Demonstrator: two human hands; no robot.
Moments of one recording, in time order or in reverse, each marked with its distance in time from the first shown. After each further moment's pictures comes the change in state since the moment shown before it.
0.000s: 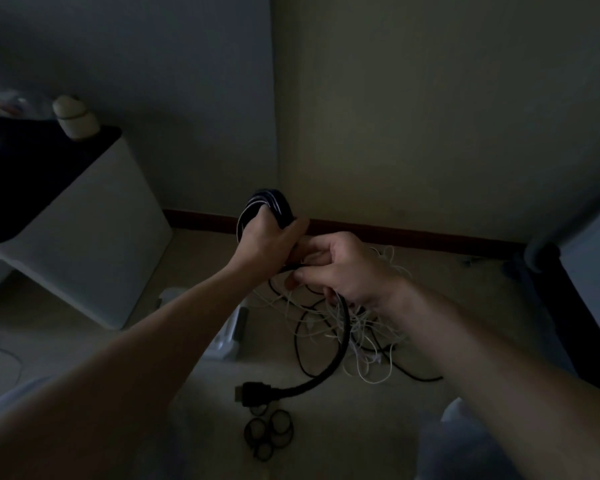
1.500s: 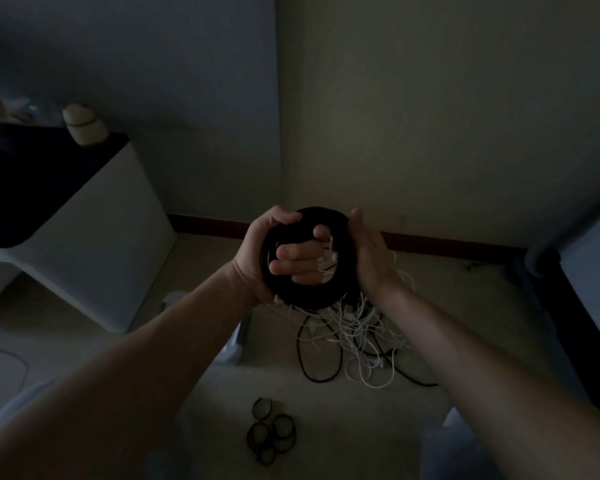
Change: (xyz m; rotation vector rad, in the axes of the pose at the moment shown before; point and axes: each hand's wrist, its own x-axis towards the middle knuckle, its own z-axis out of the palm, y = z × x) left_hand -0.025 0.027 -0.012 -1.380 -1.214 -0.226; right_hand 0.014 0.023 -0.015 0.130 0.458 -0.137
